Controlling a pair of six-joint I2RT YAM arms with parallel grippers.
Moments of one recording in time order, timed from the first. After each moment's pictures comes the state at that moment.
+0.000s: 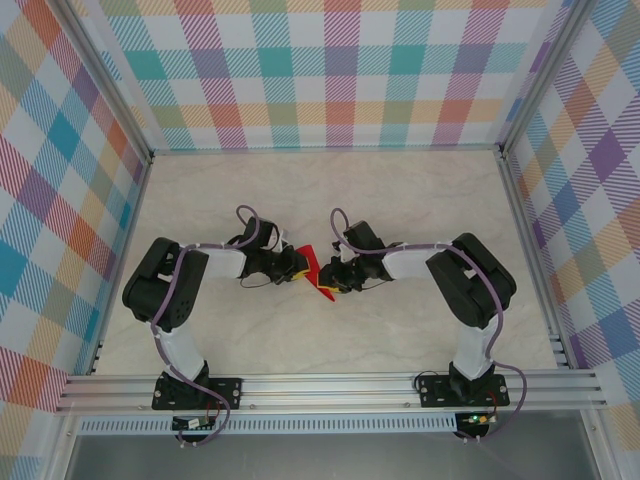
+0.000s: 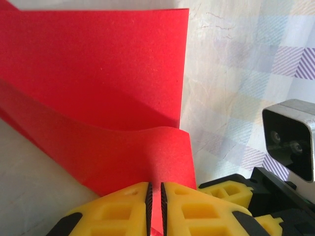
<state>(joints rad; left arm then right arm) -0.40 1.81 0.82 0.05 0.66 -0.86 0.66 1.86 0.93 -0.06 -0.64 0.82</state>
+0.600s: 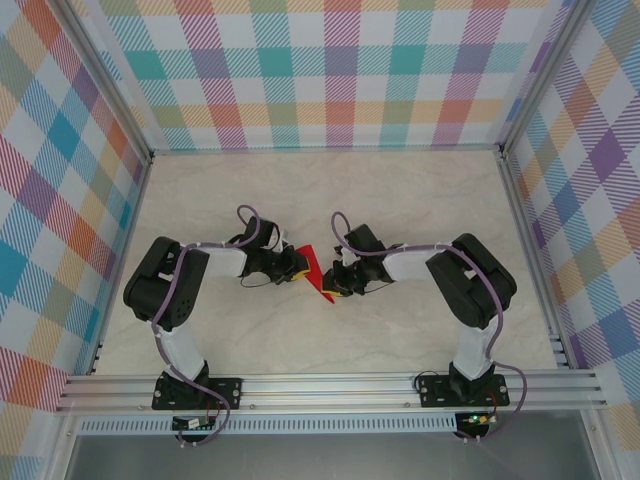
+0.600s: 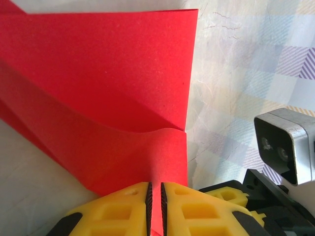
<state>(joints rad) -0.40 1.81 0.83 0.02 0.65 -0.86 0.66 1.87 0.91 -0.09 -0.63 0.81</state>
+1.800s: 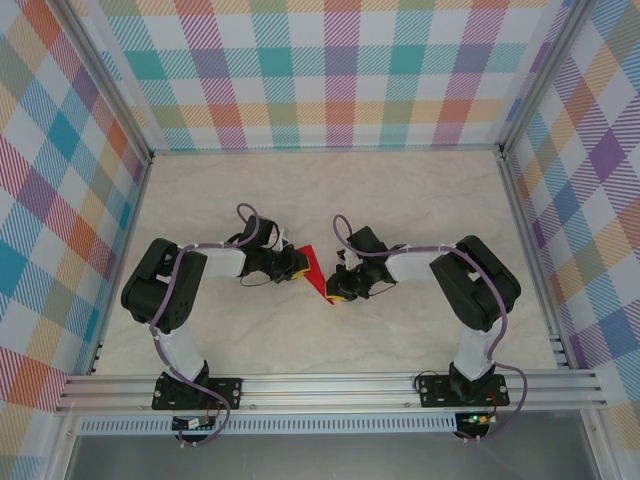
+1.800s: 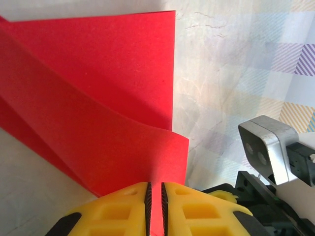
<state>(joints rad) -0.40 1.79 0.83 0.02 0.66 -0.84 0.66 1.84 0.90 -0.16 -0.64 0.78</state>
